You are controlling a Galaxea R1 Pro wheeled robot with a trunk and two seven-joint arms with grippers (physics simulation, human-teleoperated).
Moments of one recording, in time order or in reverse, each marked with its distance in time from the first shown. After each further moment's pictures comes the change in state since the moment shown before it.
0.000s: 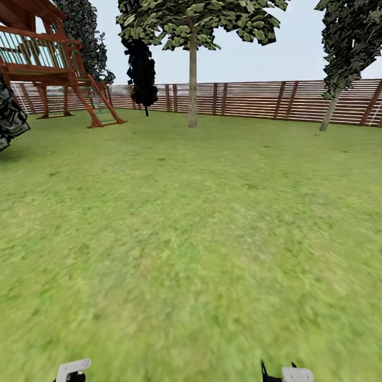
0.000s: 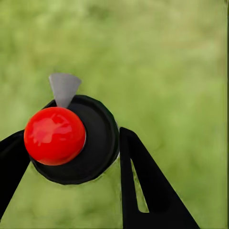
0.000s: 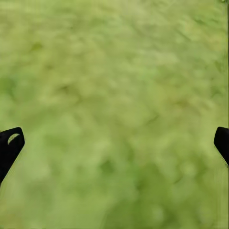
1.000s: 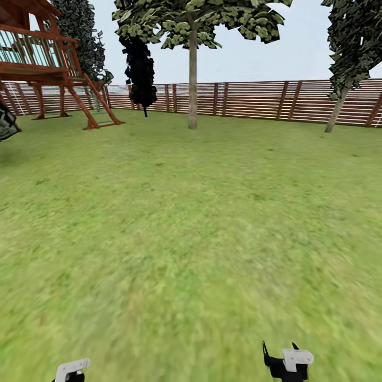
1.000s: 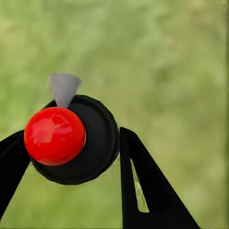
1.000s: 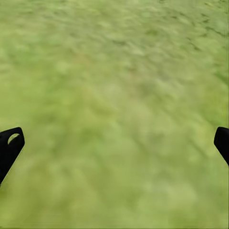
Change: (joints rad) left arm 0.000 0.004 0.001 -0.001 0.000 0.000 0.000; right arm 0.000 -0.002 0.005 -0.130 0.007 0.000 0.001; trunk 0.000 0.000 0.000
